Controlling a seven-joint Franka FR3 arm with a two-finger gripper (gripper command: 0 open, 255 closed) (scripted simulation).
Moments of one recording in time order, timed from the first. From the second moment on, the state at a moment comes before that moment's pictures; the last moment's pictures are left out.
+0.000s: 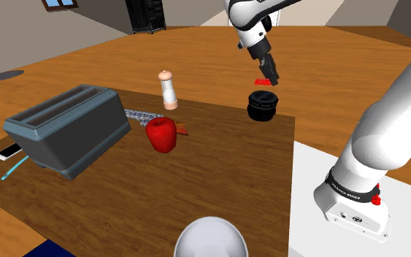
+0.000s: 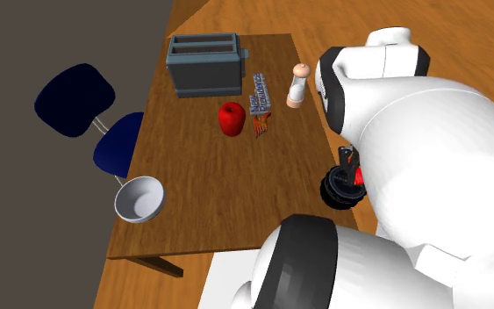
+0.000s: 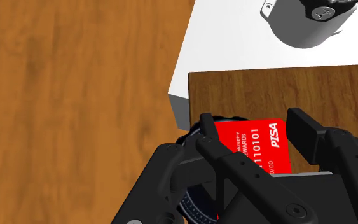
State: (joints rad) arm -0.06 -0.17 -0.10 -2.07 -0.27 1.37 -0.46
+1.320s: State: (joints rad) arm -0.07 -0.12 -0.11 -2.19 -0.28 1.54 -0.43
